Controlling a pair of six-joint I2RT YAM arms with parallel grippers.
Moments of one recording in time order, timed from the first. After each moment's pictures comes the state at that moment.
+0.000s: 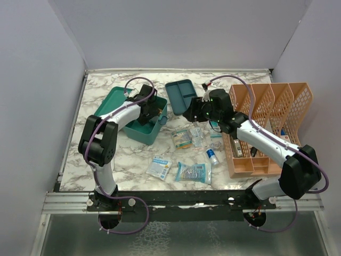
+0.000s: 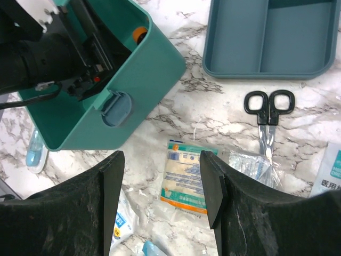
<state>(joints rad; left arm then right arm) -0.38 1.85 1.29 -0.49 -0.22 -1.04 0.59 1.42 1.05 -0.11 -0.10 0.44</state>
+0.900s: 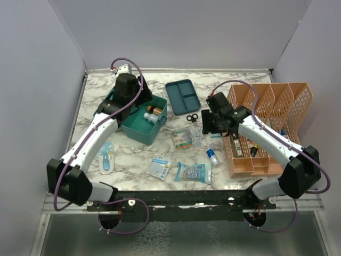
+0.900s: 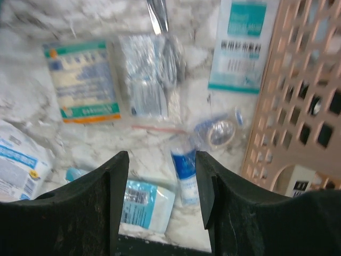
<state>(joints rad) -0.38 1.44 1.31 -0.47 -0.23 -0.66 0.59 1.43 1.21 -0.74 0.16 0.40</state>
